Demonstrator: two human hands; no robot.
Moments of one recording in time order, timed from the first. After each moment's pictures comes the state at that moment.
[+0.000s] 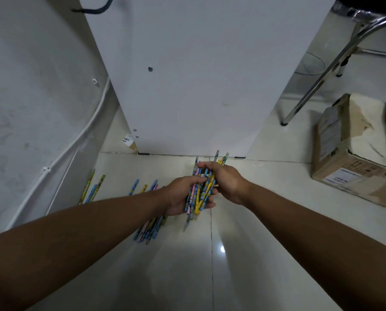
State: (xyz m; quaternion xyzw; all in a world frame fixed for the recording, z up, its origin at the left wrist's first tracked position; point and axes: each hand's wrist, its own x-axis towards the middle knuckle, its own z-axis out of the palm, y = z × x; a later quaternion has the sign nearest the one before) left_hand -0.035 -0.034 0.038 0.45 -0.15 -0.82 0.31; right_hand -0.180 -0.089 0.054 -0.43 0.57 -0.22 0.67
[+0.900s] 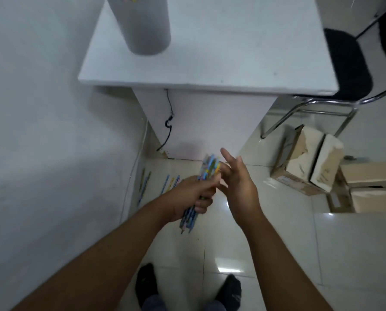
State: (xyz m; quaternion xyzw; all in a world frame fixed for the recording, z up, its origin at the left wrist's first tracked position) left_hand -0.058 0.044 0.553 0.48 -0.21 -0.79 0.31; right_hand -0.209 0.010 0.552 -0.30 0.52 -0.35 0.72
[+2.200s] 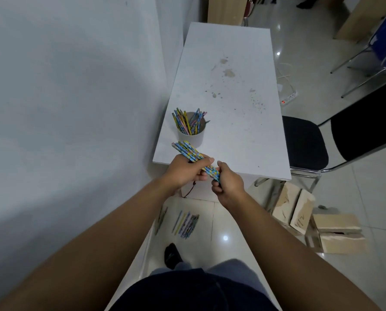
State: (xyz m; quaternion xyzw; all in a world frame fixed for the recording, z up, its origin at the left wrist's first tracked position) left_hand 0.055 -0.024 0.884 0.62 -0.31 -0.57 0.43; right_hand -0.085 -0.054 0.864 -0.20 0.63 -0.31 0.69
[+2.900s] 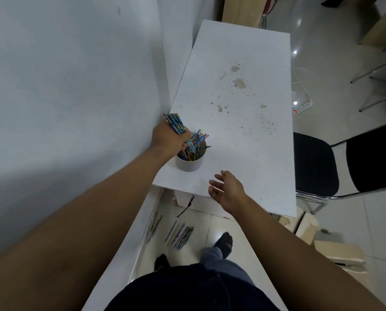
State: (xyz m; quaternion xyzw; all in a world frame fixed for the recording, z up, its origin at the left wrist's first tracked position) left_hand 0.149 -0.208 0.875 0.78 -0.31 -0.35 0.43; right_hand -0.071 -0.189 0.826 -0.14 0.63 -0.23 0.73
